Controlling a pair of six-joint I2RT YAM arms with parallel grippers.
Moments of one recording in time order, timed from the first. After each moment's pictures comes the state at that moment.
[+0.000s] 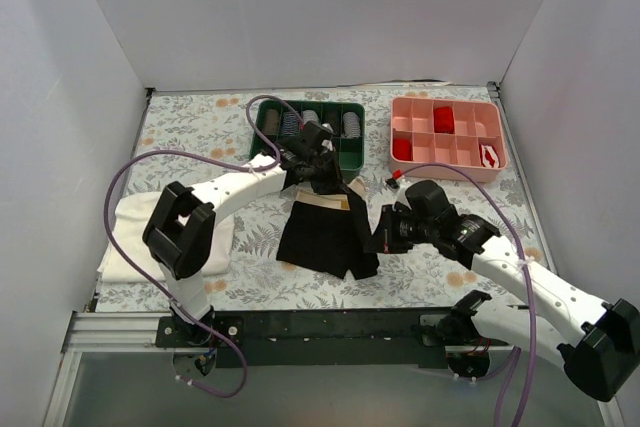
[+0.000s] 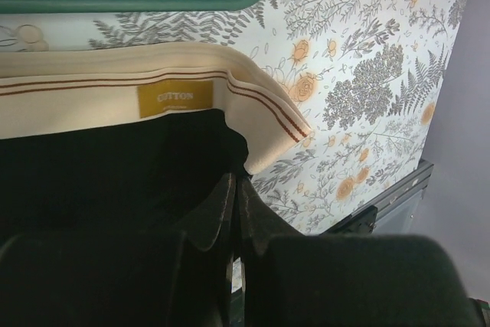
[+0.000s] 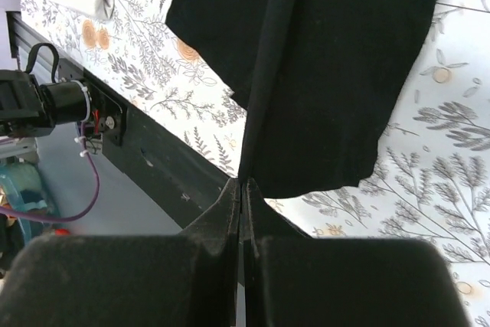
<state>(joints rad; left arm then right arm) -0.72 1.82 1.39 -0.42 0.18 -0.86 0.68 0.91 0.66 -0.51 -0.35 0.65</state>
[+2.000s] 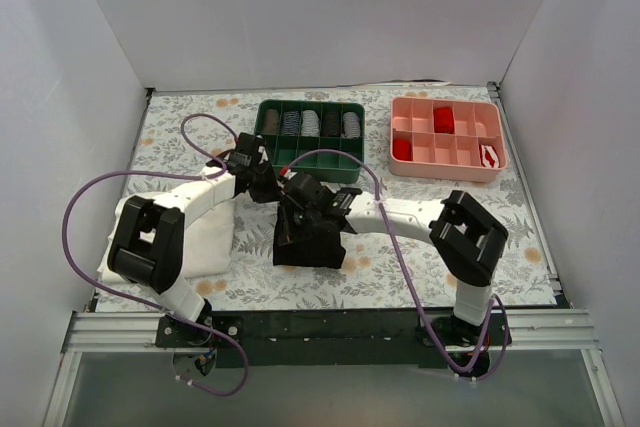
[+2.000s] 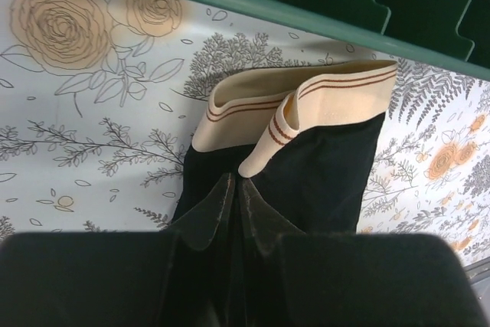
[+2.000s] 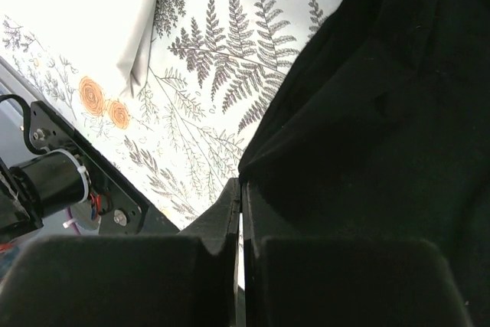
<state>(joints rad) -0.38 1.61 1.02 -0.39 0.14 -0.68 1.07 1.82 1.24 -0.26 -0.16 0.72</state>
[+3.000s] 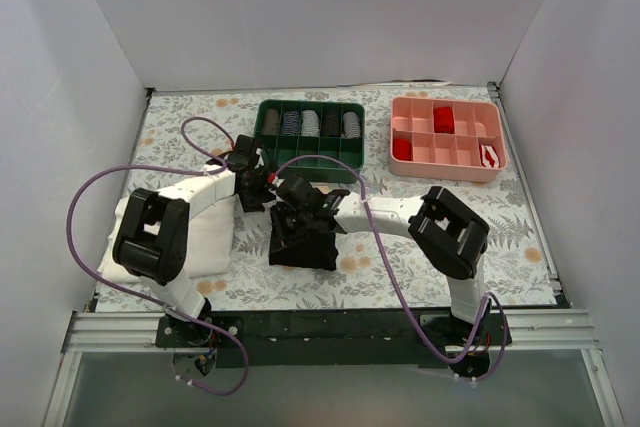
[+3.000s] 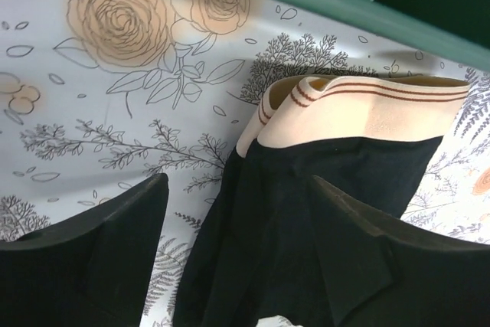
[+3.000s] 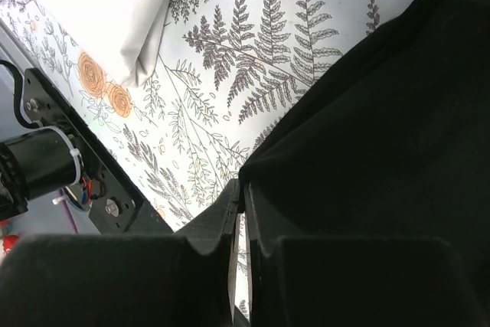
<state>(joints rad) -0.35 1.67 1.01 -0.42 0.12 -0.65 1.07 1.94 1.29 -0.19 -0.28 0.65</state>
